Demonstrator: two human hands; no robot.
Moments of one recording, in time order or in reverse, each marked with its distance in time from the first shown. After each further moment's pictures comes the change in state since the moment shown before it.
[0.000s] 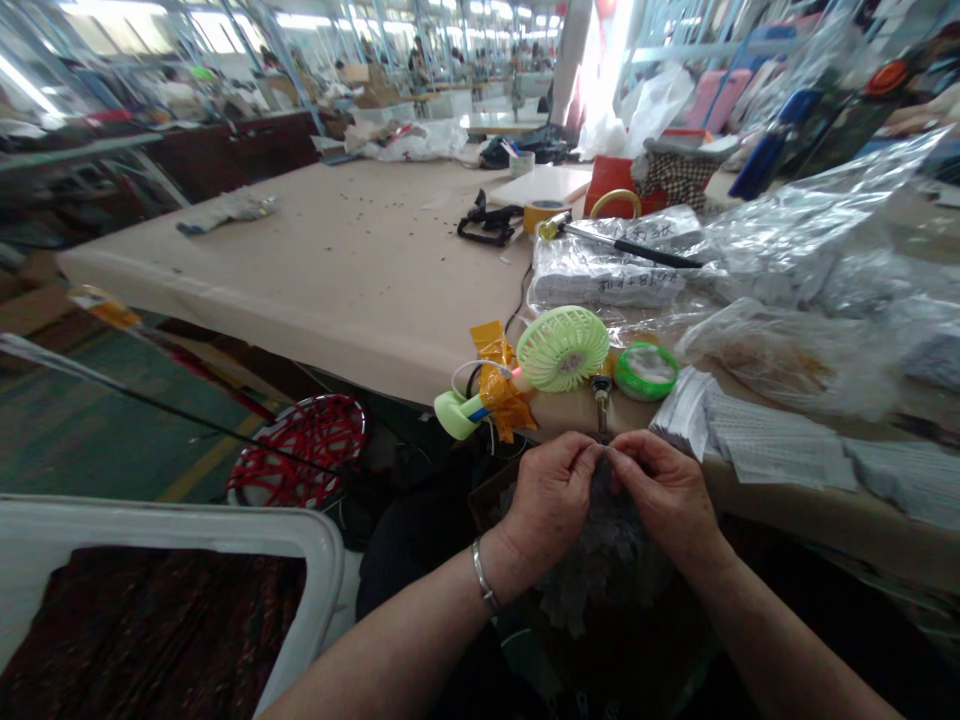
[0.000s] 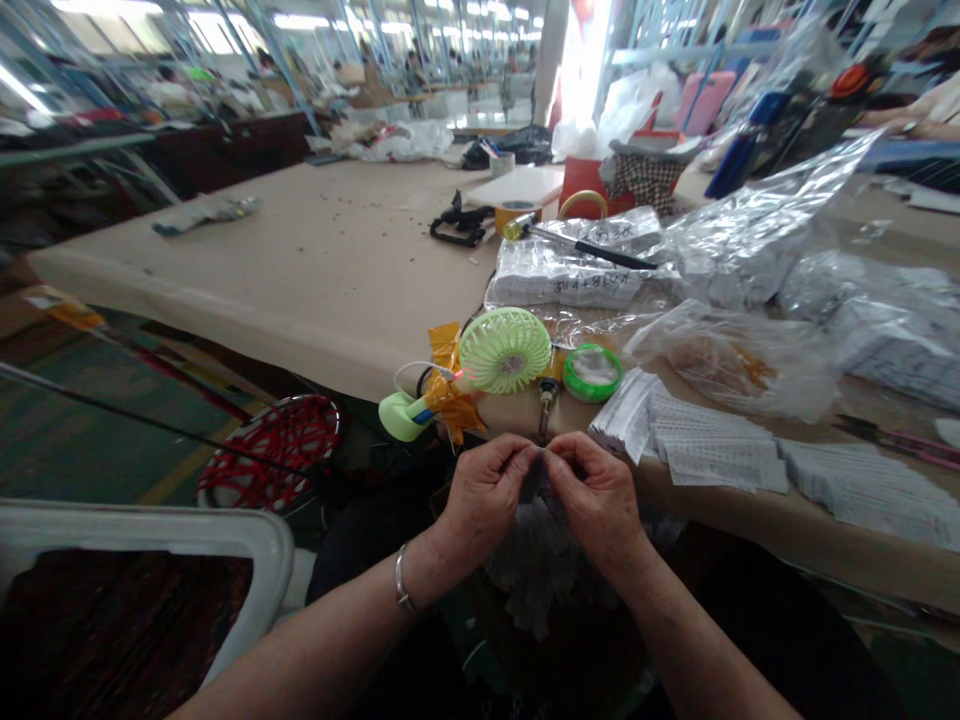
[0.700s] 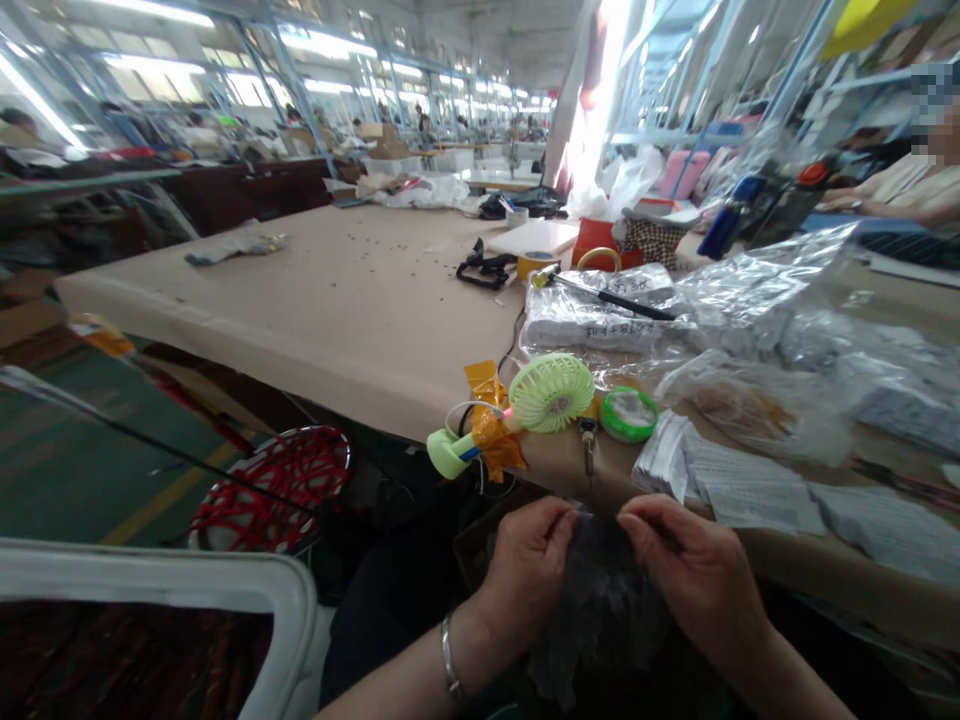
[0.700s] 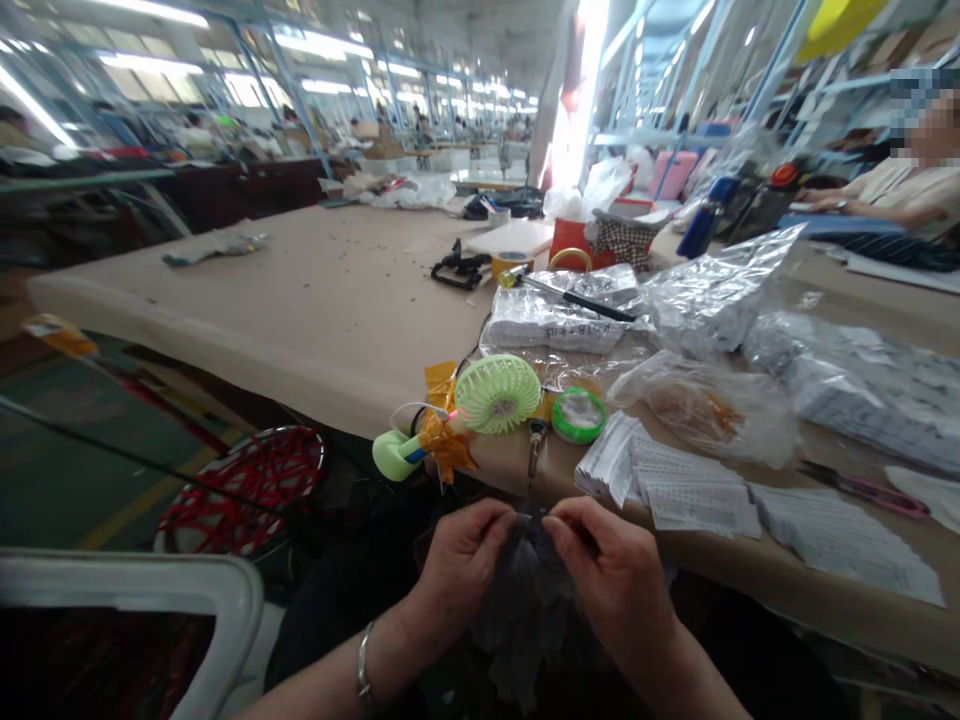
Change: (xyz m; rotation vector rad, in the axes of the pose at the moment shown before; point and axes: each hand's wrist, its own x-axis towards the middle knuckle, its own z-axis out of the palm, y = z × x) left_hand -0.019 -0.011 -0.006 -0.025 -0.024 -0.094; right_hand -0.017 -0.016 -0.030 -0.374 -0.021 -0.258
